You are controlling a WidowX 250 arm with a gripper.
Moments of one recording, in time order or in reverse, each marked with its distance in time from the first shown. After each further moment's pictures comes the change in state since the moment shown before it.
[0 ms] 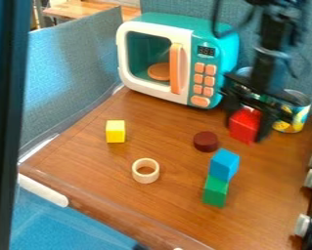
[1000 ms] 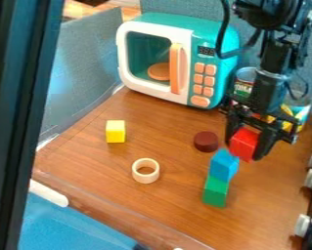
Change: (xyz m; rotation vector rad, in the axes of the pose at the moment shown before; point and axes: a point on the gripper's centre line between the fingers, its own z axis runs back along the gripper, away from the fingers) arm -0.002 0.007 -0.024 -0.027 0.049 0.026
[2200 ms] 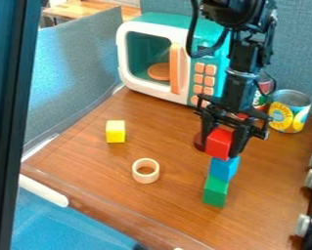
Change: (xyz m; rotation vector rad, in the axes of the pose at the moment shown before) arm -0.012 0.029 -0.010 -0.042 0.027 0.089
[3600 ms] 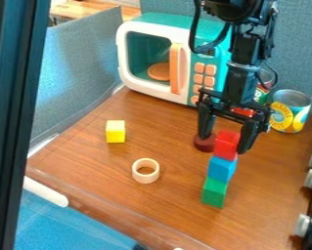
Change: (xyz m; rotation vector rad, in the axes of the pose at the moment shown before) arm 0.003 0.001 0.007 -0.021 0.029 0.010
